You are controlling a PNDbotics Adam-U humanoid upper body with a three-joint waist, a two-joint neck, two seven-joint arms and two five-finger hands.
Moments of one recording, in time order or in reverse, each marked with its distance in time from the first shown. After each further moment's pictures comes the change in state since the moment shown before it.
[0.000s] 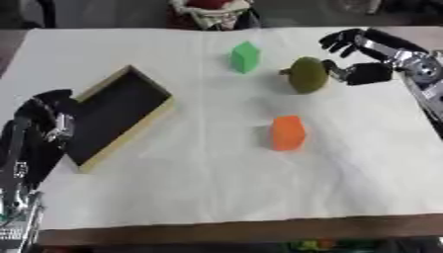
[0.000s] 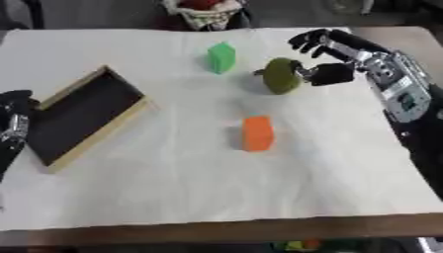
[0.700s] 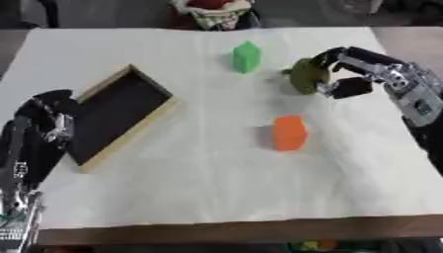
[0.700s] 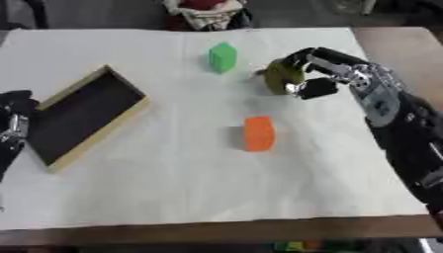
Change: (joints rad) left arm 0.000 0.000 -0.001 0.000 0.000 0.000 -0.001; right arm -0.039 0.076 -0.014 0.154 0.164 -0.020 -0.023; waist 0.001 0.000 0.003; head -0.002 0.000
